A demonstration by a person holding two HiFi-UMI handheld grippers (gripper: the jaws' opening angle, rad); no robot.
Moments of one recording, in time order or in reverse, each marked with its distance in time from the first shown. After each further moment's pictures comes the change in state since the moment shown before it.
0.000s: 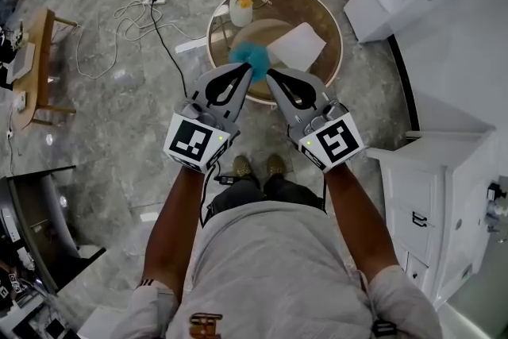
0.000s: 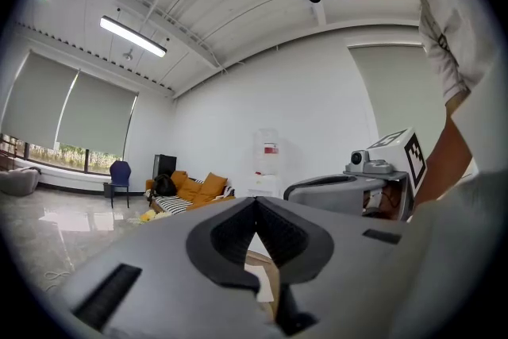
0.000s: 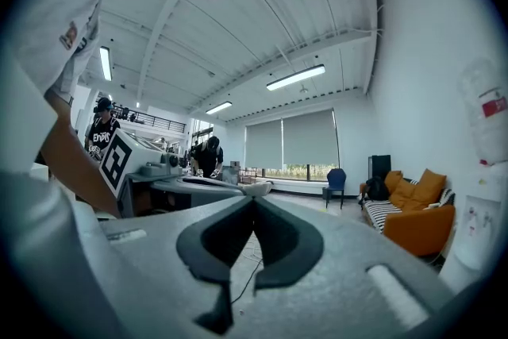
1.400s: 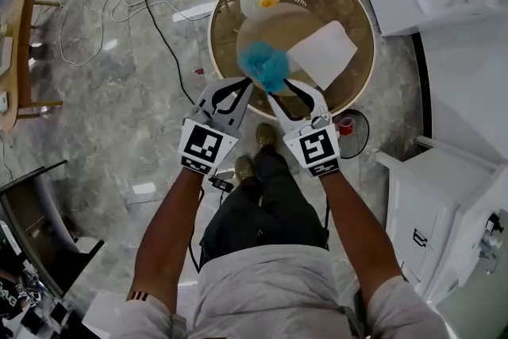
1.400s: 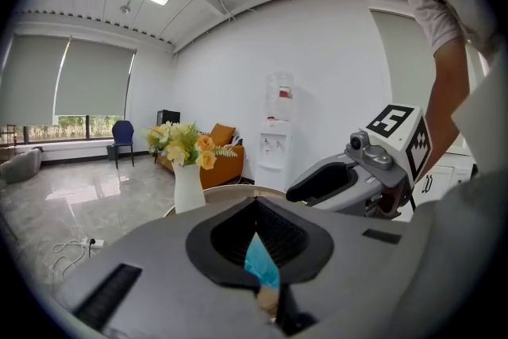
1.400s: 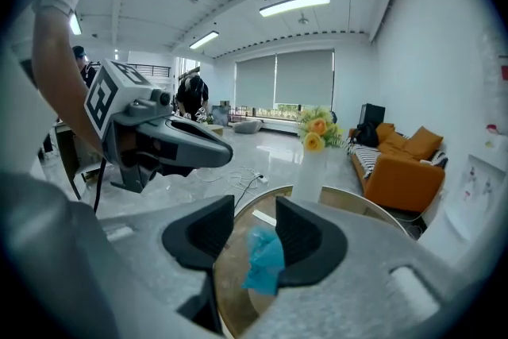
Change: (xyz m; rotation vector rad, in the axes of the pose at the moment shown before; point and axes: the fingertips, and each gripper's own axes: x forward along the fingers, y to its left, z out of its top) left arm 0.060 0.124 -0.224 -0.005 0.297 0.002; right arm 0.101 -0.062 -0.258 0.003 0.472 -0.053
